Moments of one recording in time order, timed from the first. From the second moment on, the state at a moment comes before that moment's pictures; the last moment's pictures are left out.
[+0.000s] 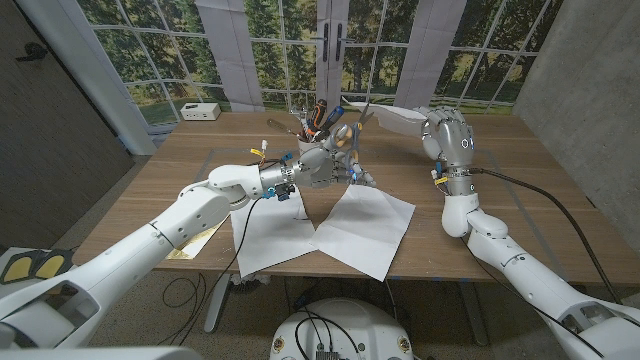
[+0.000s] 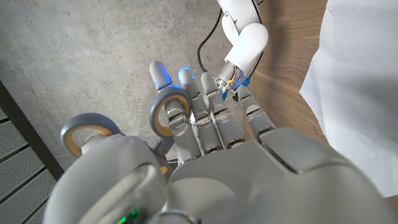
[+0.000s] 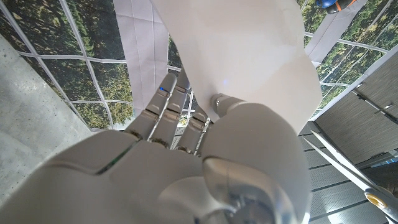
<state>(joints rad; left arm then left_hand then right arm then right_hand) 0.78 0.75 0.56 -1.79 -0.87 0.07 -0.71 0.47 -0.03 -0.33 0.14 0.42 1.16 0.01 0.26 0.36 0.77 -0.11 0.85 0.91 0.68 -0.06 0.25 0.70 0.30 0.15 0.24 0.22 -0.86 -0.48 -0.36 -1.27 -0.91 0.26 -1.12 1.02 0.19 0.53 0.08 0.20 0.71 -0.21 0.22 0.46 0.74 -0.21 0.53 0.60 0.63 -0.06 0.48 0.77 0.38 -0.04 0.57 0.29</state>
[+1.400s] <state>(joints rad) 0.80 0.77 0.55 -1.80 -0.89 0.06 -0.72 0.47 -0.03 -0.33 0.14 0.42 1.16 0.01 0.26 0.36 0.78 -0.11 0.85 0.91 0.68 -0.06 0.25 0.70 0.30 0.15 0.24 0.22 -0.92 -0.38 -0.21 -1.30 -1.07 0.38 -1.12 1.02 0.20 0.53 0.09 0.20 0.71 -0.21 0.22 0.46 0.73 -0.20 0.51 0.59 0.63 -0.06 0.45 0.79 0.35 -0.04 0.60 0.28</state>
